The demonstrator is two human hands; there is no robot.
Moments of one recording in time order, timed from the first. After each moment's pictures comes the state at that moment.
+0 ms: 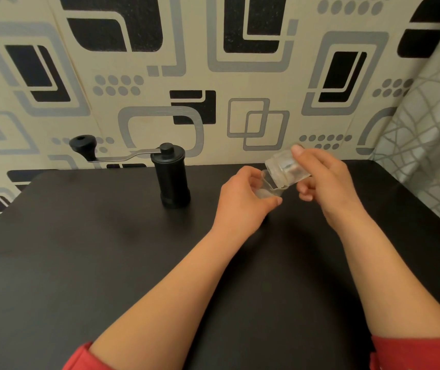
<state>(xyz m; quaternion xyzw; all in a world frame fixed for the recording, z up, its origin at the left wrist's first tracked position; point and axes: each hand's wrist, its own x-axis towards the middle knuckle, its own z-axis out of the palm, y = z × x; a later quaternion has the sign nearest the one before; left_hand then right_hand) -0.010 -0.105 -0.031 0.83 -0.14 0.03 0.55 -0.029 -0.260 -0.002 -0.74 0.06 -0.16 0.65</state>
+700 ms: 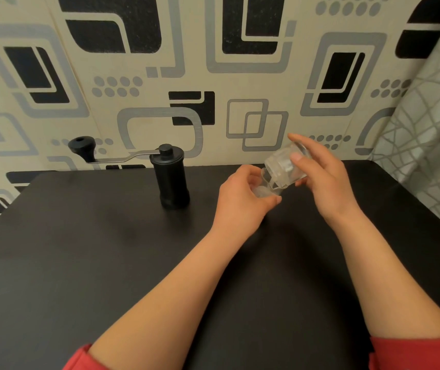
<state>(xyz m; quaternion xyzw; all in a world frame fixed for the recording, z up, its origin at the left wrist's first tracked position) -0.011 -0.105 -0.029 0.82 -0.14 0.05 0.55 -0.028 -0.259 -0.005 -0.78 -0.03 -0.21 0.60</state>
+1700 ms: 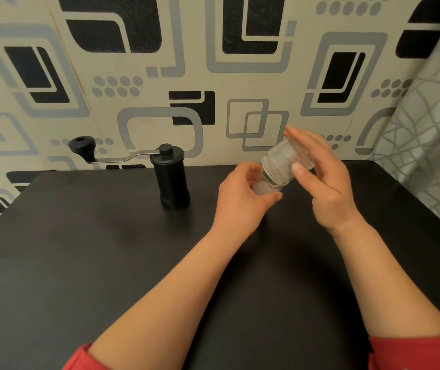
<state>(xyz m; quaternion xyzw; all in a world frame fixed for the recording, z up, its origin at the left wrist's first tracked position) -0.012 -0.106 -0.028 0.80 -0.15 0.06 0.57 -0.034 -0.260 -0.009 -0.80 -0.20 -0.28 0.49</state>
